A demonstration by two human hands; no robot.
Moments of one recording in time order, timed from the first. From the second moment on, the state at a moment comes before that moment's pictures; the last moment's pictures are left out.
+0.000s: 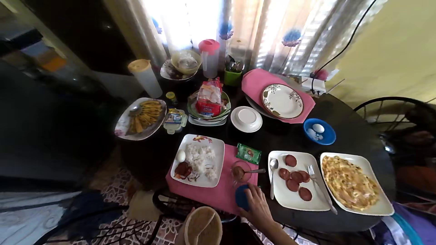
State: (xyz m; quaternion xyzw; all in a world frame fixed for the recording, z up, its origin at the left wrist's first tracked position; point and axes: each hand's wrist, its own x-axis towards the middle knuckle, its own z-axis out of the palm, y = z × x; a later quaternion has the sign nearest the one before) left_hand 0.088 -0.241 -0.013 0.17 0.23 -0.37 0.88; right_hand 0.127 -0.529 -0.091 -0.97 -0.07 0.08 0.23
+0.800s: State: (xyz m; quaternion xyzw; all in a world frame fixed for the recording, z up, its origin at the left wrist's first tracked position) left_hand 0.123 -0.285 0.010 0.21 0.26 -0.43 0.84; right_hand 0.149 -0.502 0.054 -0.89 -0.37 -0.16 0.19
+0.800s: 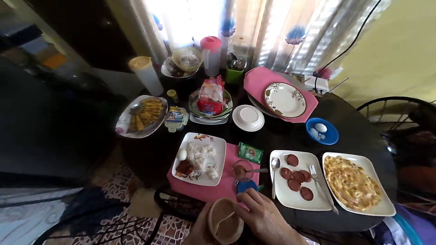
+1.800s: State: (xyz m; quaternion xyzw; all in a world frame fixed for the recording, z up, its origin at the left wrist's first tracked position) left_hand 0.142 -0.301 0.002 0.30 0.28 -0.40 0.82; right_hand 0.115 -0.493 0.071 -0.94 -0.21 -0.07 0.27
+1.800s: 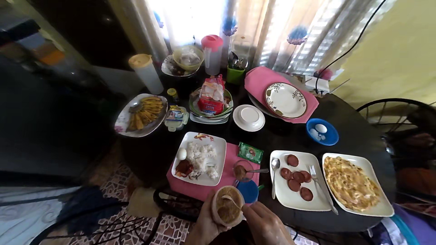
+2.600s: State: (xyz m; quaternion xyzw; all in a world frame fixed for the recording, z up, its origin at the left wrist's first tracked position) left_hand 0.149 -0.308 -0.003 0.33 0.28 -0.41 0.80; right_hand 0.129 -0.514 0.073 -0.80 0.05 0.19 0.57
